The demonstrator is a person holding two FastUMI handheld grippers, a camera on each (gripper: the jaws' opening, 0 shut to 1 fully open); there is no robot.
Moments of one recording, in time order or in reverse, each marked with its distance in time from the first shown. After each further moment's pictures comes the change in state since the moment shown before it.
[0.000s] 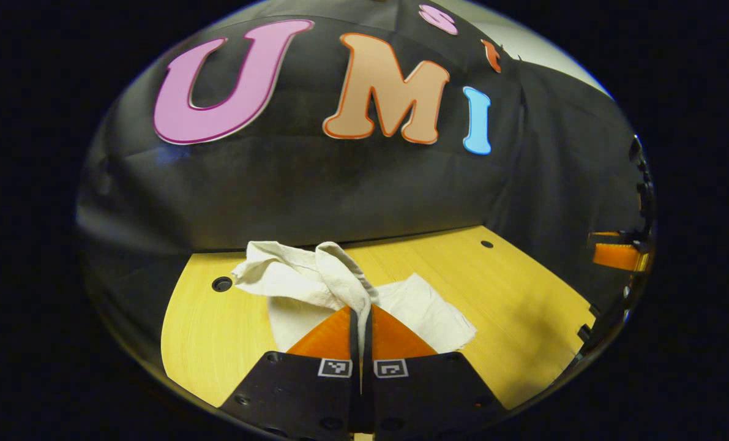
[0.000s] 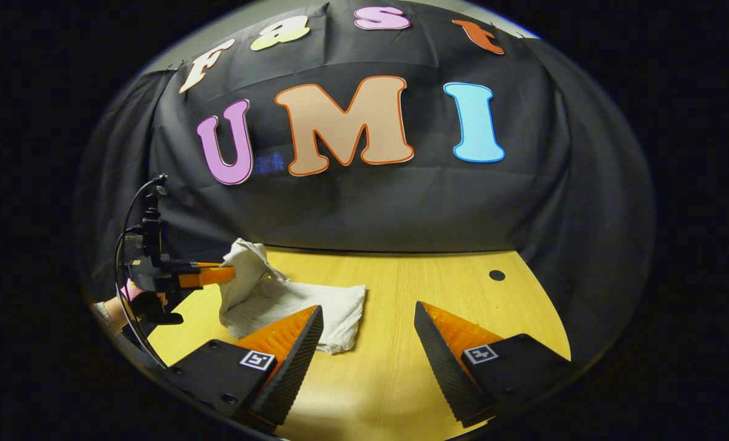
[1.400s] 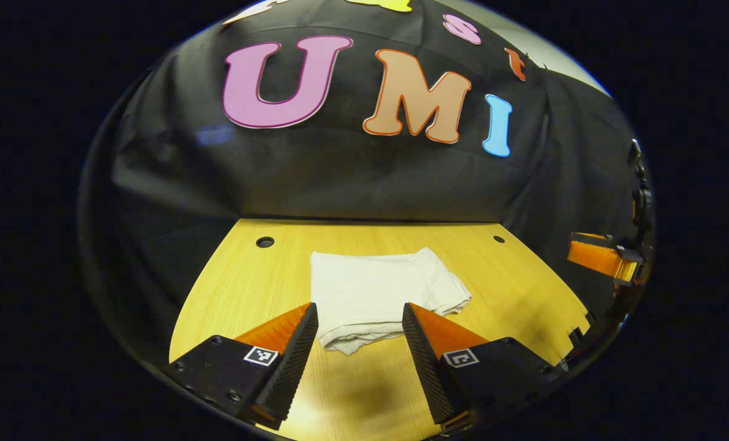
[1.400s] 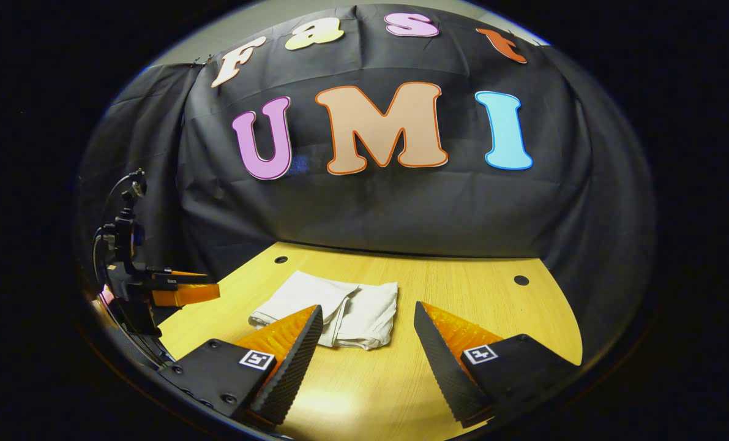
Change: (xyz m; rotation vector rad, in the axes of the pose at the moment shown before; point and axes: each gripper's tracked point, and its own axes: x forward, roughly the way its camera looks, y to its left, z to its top) left arm -0.129 0.004 -0.042 -0.171 -0.018 0.177; right arm -0.022 0.064 -0.018 -0.046 -0.034 0.094
